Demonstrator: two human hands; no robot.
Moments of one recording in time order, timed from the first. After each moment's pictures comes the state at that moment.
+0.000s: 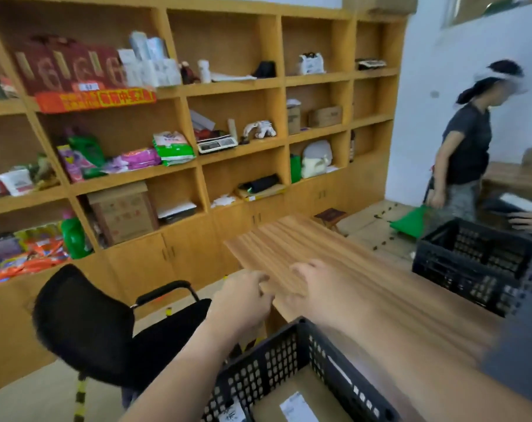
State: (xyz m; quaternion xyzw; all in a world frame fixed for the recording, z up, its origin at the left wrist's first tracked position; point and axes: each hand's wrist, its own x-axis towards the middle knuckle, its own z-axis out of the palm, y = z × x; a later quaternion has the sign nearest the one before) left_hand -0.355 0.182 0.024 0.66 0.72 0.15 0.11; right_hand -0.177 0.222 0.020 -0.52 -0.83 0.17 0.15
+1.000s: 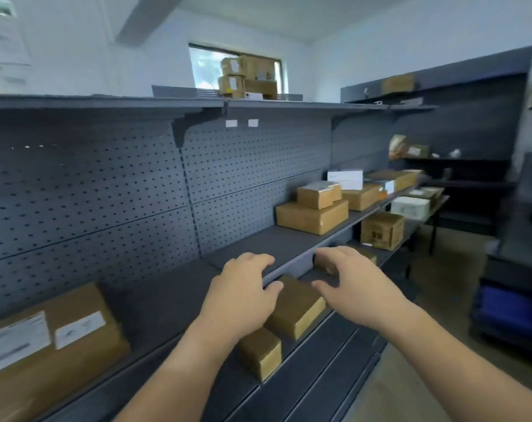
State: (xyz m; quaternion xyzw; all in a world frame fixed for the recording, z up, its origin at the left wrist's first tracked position) left_hand 0.129 -0.286 0.110 0.96 -0.10 0.15 0.22; right_hand 0.144 -0.496 0.100 -0.96 -0.11 -0.13 0.23
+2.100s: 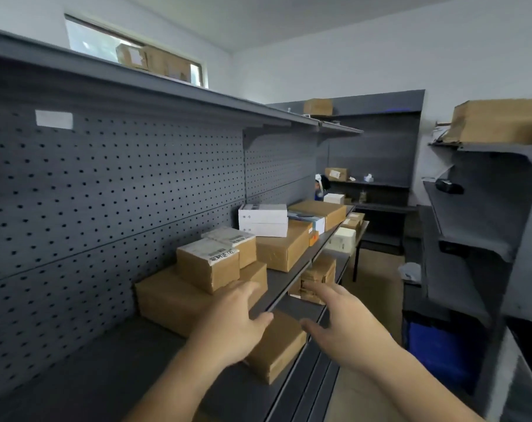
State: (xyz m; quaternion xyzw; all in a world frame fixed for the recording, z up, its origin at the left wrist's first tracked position) left_hand 0.607 -0.523 0.084 0.93 -0.19 0.08 0.31; right_hand 0.558 -0.735 0.073 -0.97 -0.01 -0.13 0.22
